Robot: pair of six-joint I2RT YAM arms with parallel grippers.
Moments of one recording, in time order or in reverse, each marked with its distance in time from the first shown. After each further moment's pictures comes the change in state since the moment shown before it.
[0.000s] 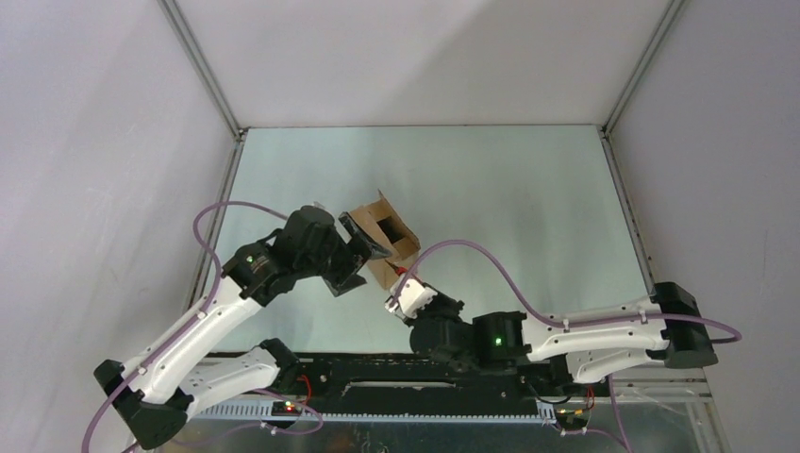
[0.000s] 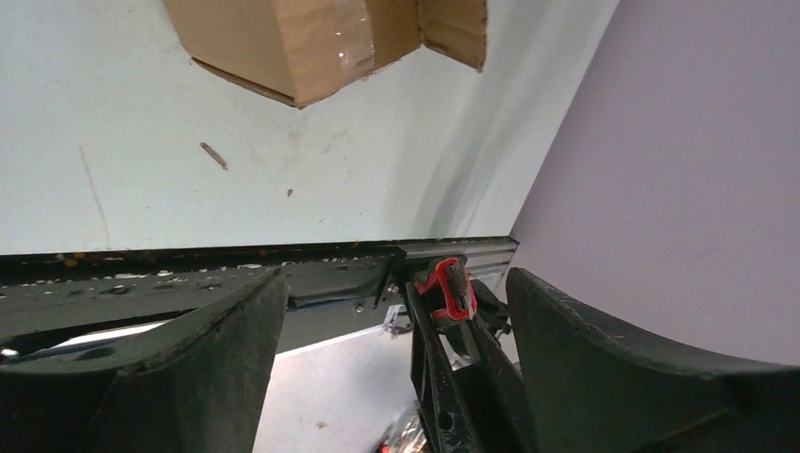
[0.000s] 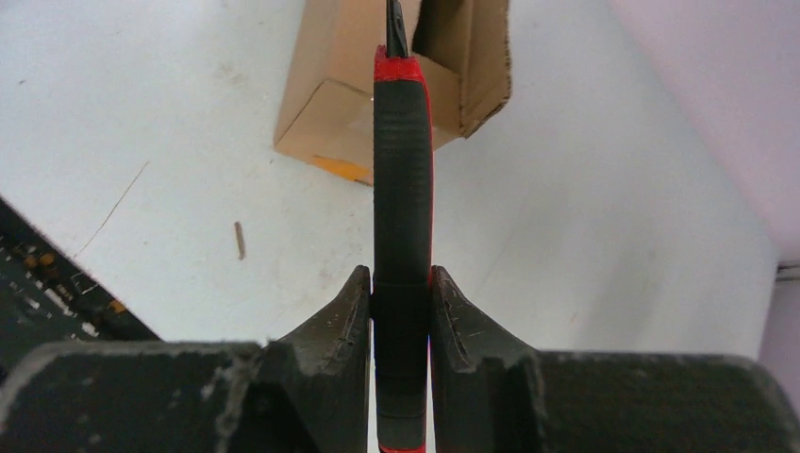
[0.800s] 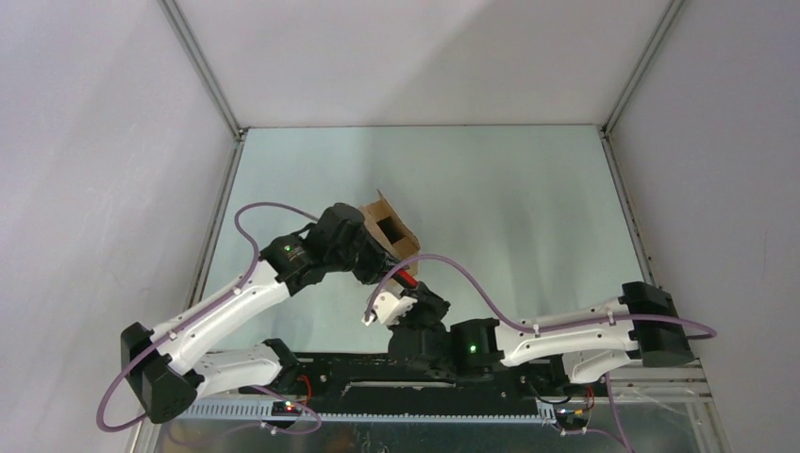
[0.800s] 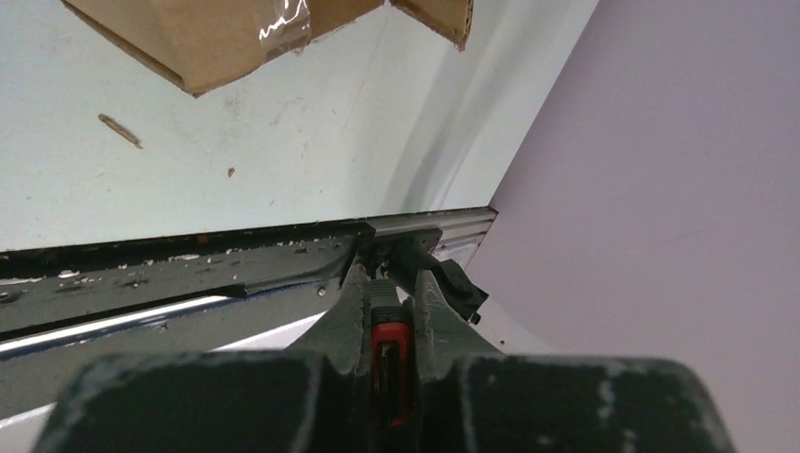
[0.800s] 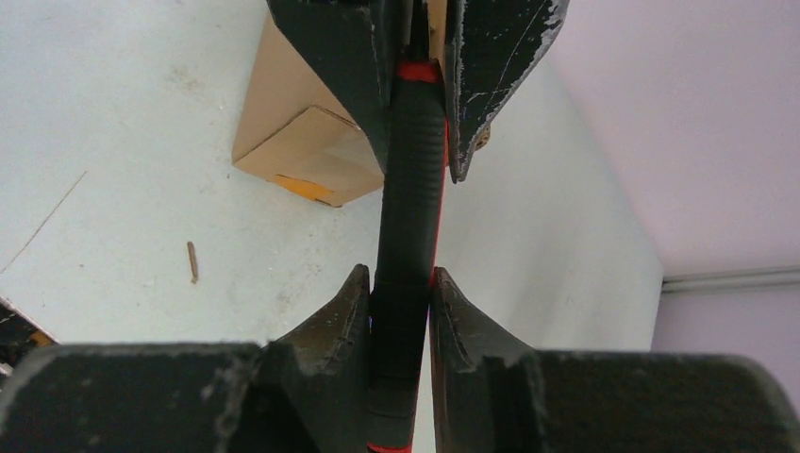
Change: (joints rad) left arm -0.076 0.151 -0.037 0.182 0.081 -0.105; right arm 0.024 0.149 0.069 0.074 0.138 -0.186
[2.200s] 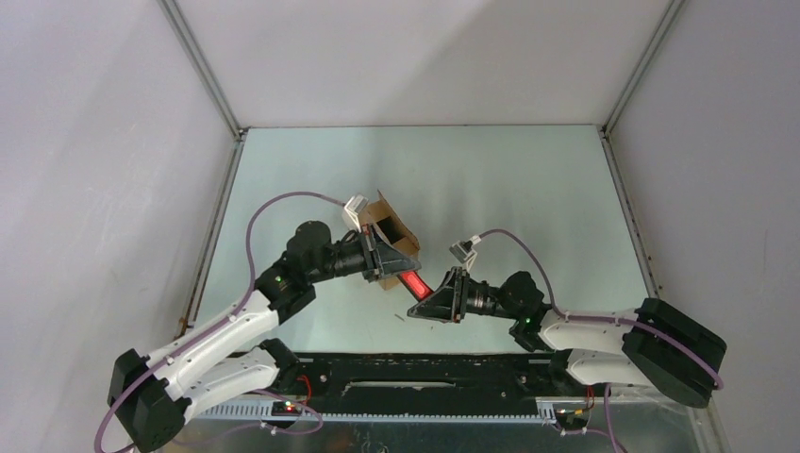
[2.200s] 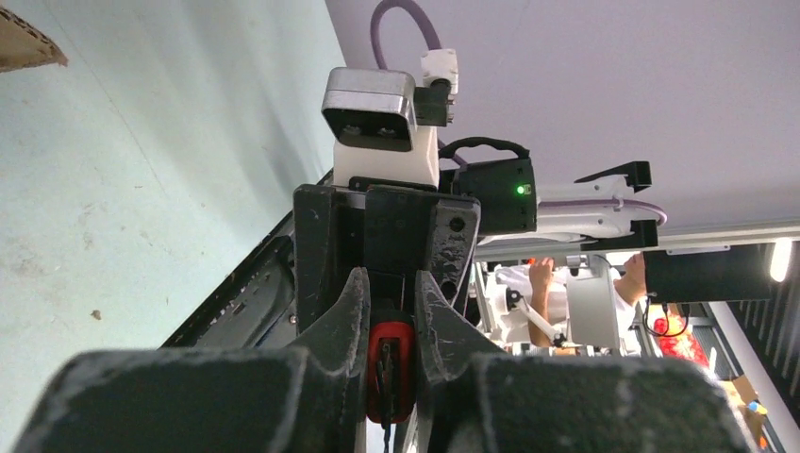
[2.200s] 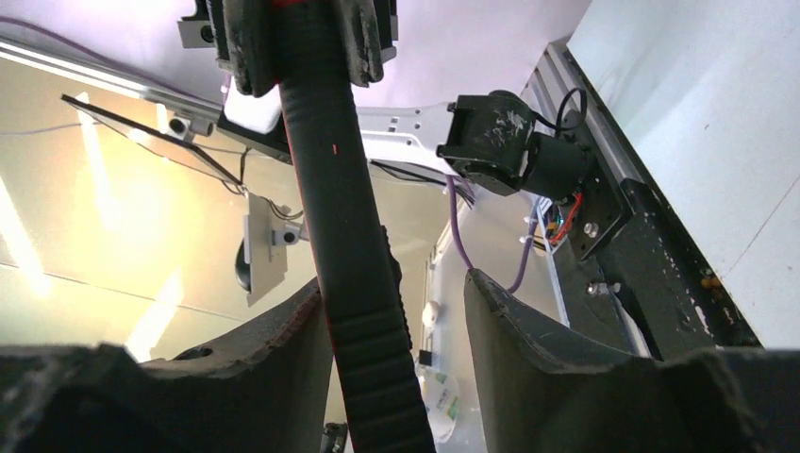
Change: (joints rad) left arm 0.067 -0.183 -0.343 0.766 0.361 0.298; right arm -0.655 -0.211 -0.736 1.390 -1.585 1.387
